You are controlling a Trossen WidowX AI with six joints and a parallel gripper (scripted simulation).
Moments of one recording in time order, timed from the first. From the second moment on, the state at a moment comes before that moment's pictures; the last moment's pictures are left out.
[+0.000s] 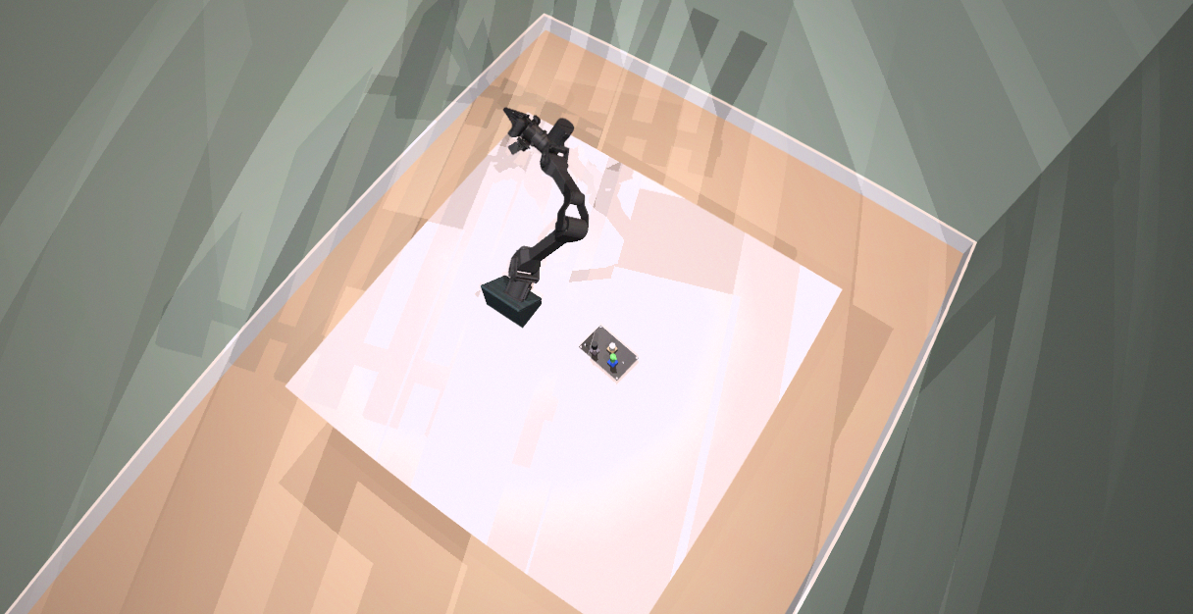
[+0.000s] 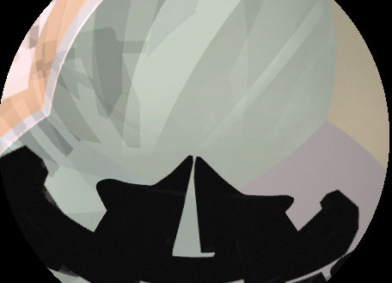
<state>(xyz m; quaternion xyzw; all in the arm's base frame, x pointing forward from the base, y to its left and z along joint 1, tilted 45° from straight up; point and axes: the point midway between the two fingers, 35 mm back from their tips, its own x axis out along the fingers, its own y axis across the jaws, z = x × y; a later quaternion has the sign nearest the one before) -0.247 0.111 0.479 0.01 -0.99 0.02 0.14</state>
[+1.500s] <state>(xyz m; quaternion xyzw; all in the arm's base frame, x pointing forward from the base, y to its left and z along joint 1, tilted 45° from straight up) -0.106 0.317 0.405 -0.37 -0.84 0.36 0.15</state>
